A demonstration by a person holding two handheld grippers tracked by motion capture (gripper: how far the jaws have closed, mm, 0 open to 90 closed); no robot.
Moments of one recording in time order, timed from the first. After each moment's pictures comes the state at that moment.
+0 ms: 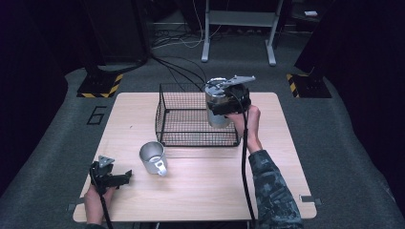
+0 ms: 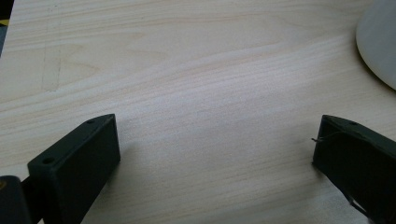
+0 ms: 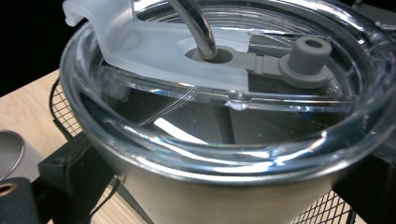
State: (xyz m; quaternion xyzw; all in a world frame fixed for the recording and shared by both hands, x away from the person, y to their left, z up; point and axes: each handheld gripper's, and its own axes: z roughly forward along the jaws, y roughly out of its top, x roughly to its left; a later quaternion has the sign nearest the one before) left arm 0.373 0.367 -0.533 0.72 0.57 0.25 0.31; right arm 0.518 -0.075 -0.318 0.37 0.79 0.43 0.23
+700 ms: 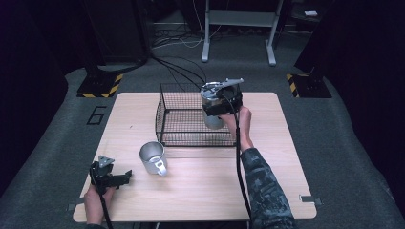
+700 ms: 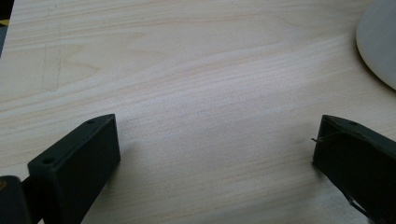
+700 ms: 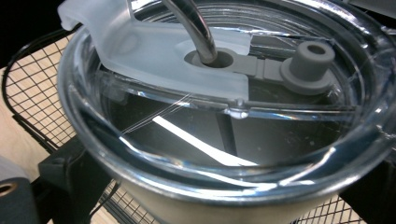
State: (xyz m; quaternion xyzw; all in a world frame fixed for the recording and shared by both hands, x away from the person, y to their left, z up) left arm 0.374 0.367 -0.533 0.72 0.57 0.25 0.31; right arm 0.544 -0.056 -0.349 0.39 0.80 0.40 0.23
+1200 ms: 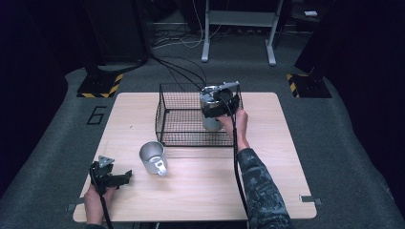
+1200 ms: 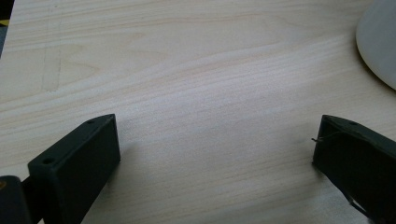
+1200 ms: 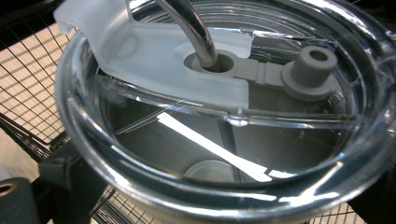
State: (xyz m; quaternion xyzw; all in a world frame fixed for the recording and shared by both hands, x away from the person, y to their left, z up) left arm 0.373 0.367 -0.533 0.72 0.57 0.25 0.31; right arm 0.555 -0.048 -0.371 0.42 0.80 0.38 0.21
